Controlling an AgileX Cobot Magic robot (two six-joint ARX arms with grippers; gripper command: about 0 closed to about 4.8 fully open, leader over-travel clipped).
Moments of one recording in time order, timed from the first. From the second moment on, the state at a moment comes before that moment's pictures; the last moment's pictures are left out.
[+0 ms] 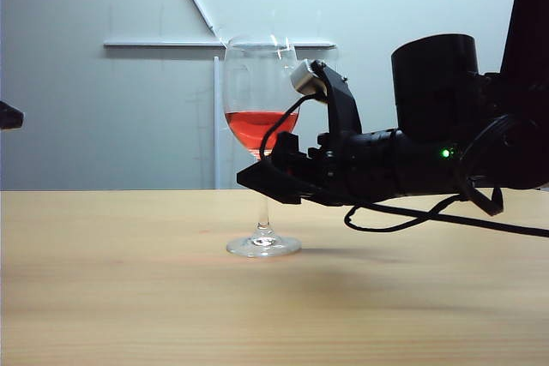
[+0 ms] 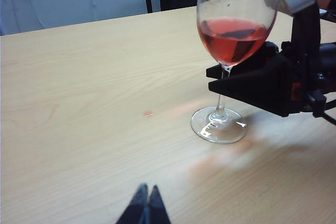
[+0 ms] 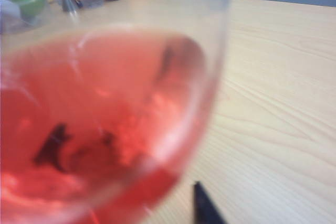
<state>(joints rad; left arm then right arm) -0.56 0.14 0.01 0.02 -0.02 0.03 0.53 2.01 0.68 1.23 -0.40 0.06</state>
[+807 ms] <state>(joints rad) -0.56 0.14 0.01 0.02 -0.02 0.03 0.56 2.01 0.69 1.28 -0.27 0.06</state>
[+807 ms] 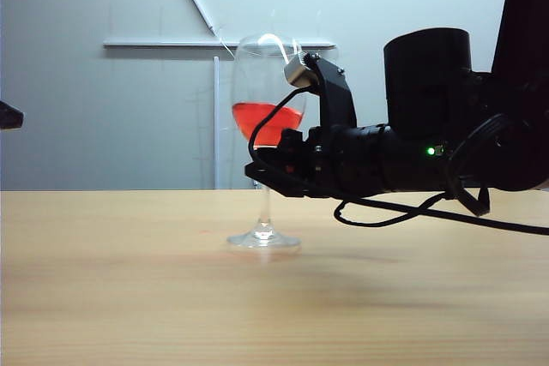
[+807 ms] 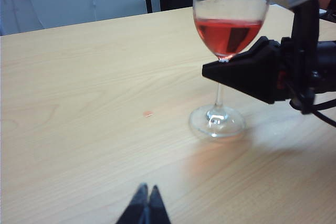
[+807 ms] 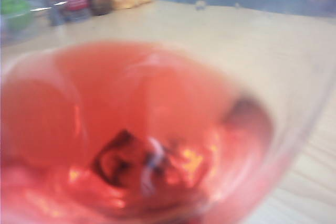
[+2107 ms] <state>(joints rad) -0.56 0.06 0.01 0.02 -0.02 0.03 0.56 1.58 0.69 0.65 0.10 0.18</state>
